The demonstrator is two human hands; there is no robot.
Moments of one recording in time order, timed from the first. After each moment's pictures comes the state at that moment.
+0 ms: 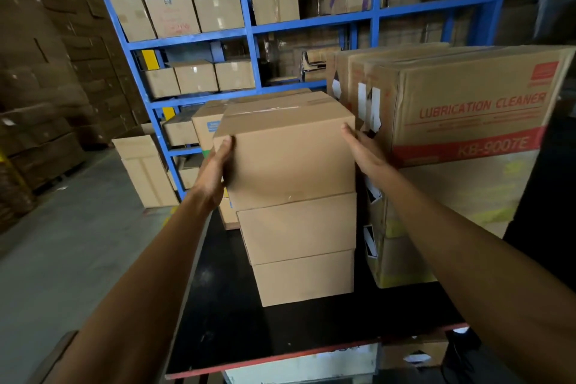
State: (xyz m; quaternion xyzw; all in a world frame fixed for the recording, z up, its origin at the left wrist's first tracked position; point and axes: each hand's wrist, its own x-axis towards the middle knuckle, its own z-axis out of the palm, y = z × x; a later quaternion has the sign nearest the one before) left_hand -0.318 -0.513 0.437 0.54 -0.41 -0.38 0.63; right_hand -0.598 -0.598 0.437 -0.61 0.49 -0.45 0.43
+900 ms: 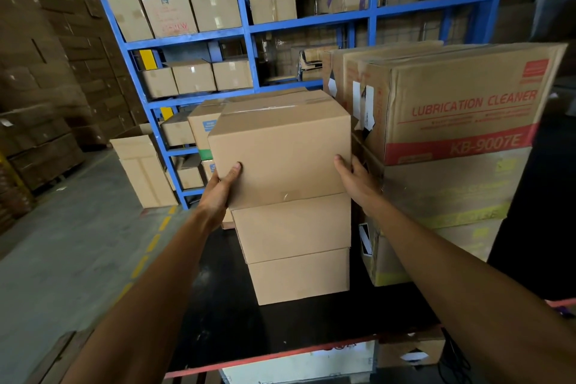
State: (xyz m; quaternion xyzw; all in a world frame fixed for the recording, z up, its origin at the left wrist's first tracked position) left_hand -0.330 -0.509 0.396 0.54 -0.41 -0.39 0.62; right_hand -0.598 -0.600 0.374 -0.63 0.50 -0.44 0.41
